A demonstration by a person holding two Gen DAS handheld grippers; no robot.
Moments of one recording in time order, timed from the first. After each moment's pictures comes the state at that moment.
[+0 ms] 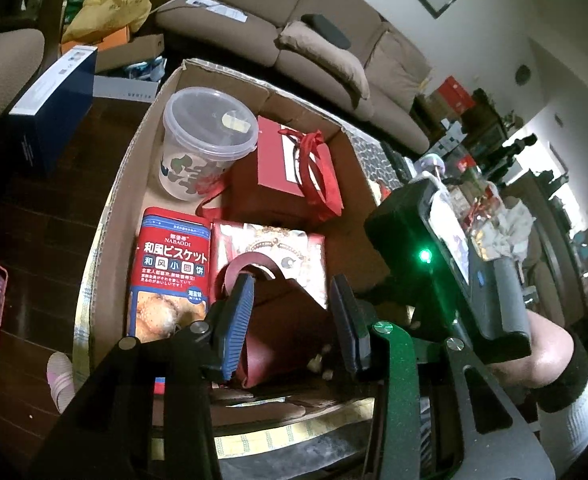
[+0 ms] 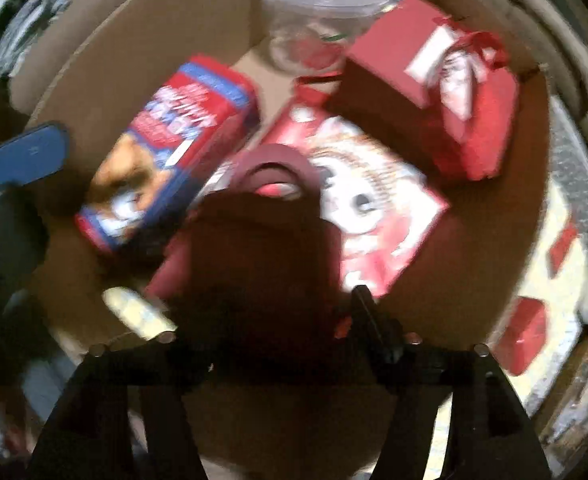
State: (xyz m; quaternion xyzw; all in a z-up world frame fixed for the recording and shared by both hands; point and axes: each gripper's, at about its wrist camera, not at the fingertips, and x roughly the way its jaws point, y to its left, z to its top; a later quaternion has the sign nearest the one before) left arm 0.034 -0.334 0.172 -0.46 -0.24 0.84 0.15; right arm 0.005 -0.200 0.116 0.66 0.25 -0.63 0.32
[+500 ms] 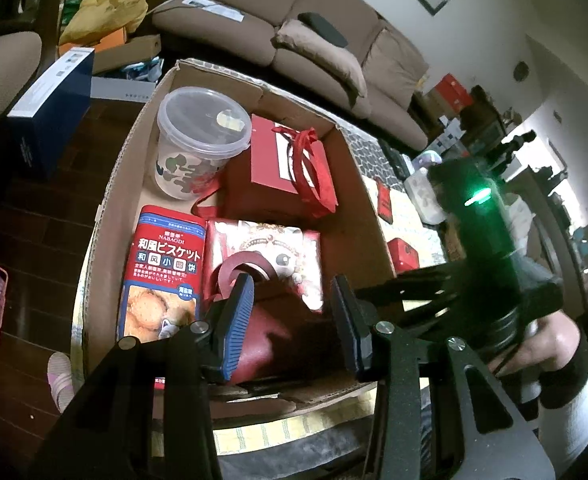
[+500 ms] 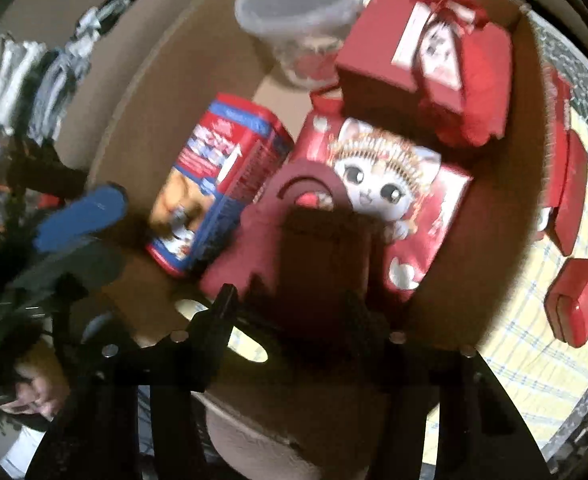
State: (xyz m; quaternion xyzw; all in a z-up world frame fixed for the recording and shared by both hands) left arm 0.039 -0.327 0.177 -0.46 -0.23 0.84 0.16; right arm -0.018 -0.159 0.161 0.65 0.11 -0.66 0.35
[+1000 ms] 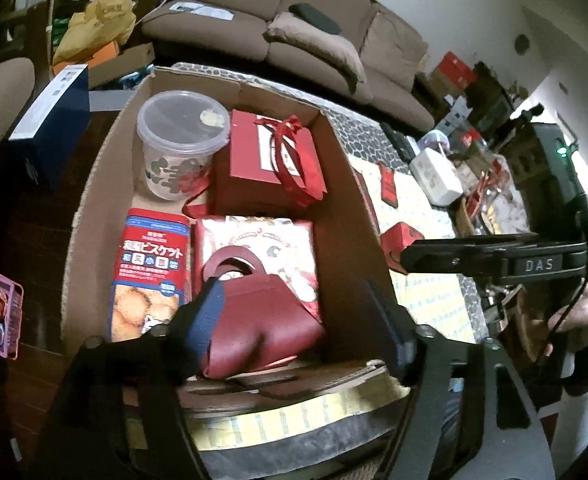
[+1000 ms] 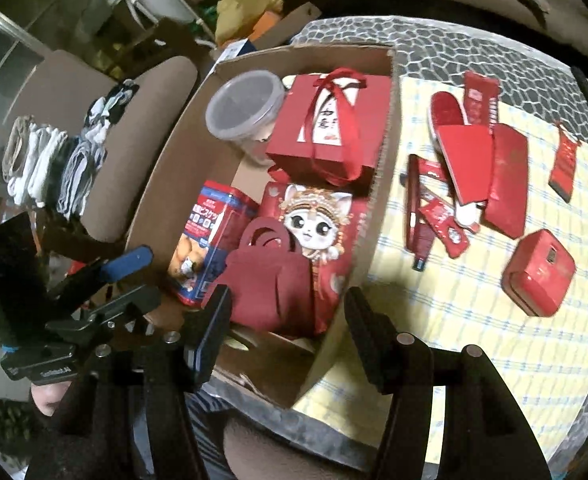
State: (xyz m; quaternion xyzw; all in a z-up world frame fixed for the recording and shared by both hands) left arm 0.041 -0.286 0.189 -0.47 -0.17 0.85 0.15; right arm -0.027 -0.070 0.215 0.60 0.01 -0.73 0.33
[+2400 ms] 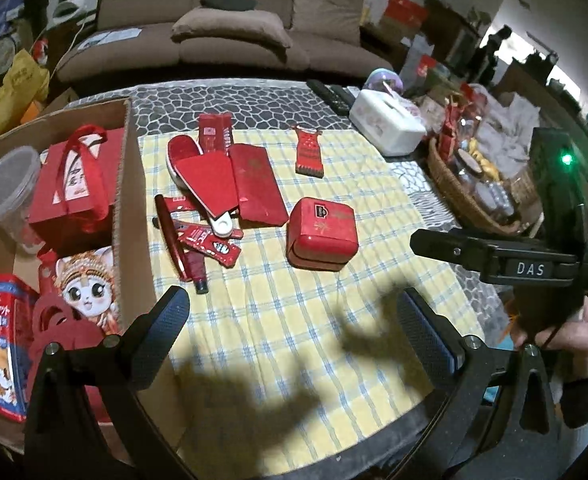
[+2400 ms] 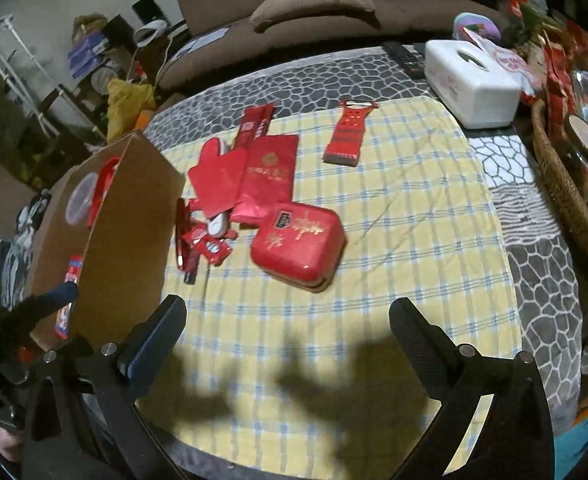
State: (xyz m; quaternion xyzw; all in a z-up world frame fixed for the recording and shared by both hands) left arm 0.006 -0.052 0.174 -0.47 -0.05 0.86 0.19; right arm -0.041 0.179 0.175 0.51 -0.07 -0.84 0.16
